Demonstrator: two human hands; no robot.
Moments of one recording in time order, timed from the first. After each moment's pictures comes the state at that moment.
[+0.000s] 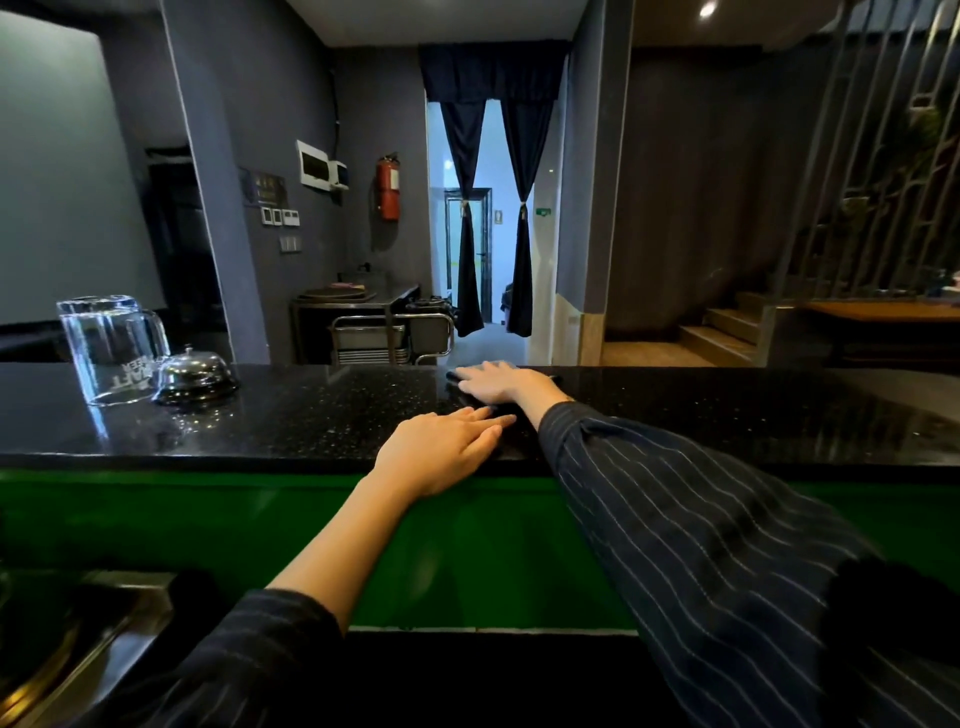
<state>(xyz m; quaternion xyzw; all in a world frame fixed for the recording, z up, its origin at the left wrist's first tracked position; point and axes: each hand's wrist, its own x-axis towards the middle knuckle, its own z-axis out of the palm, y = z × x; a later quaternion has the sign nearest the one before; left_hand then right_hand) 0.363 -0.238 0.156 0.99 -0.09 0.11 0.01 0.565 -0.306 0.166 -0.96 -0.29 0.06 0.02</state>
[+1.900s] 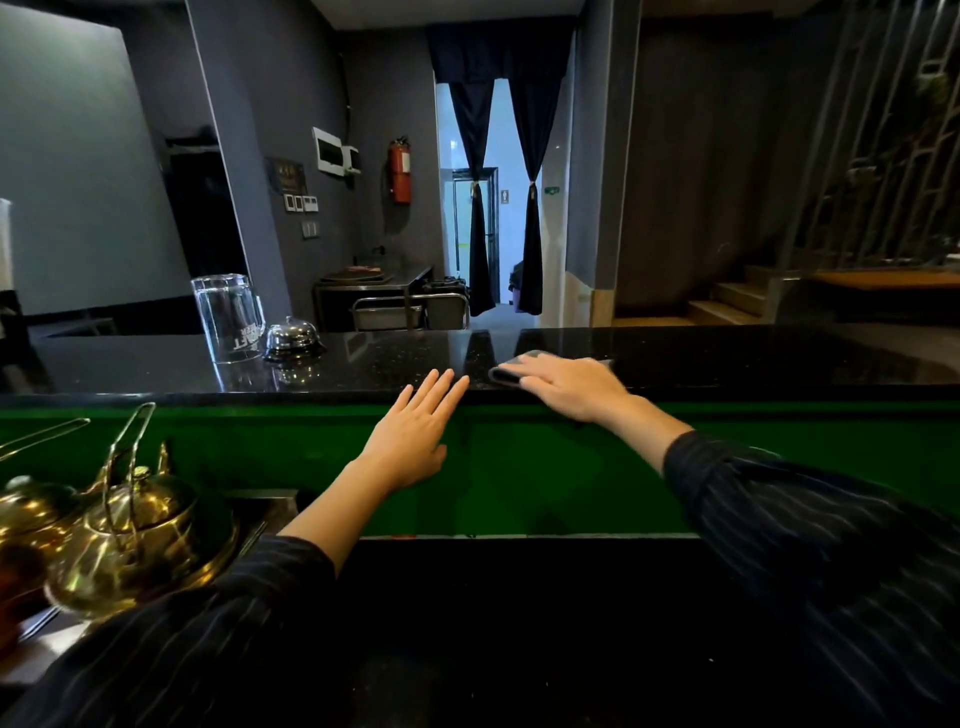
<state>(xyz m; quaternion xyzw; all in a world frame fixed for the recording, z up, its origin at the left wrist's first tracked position) 0.264 -0.150 0.113 0.98 -0.08 0.17 -0.07 0.361 -0.371 0.162 -0.93 -0.35 -0.09 0.10</state>
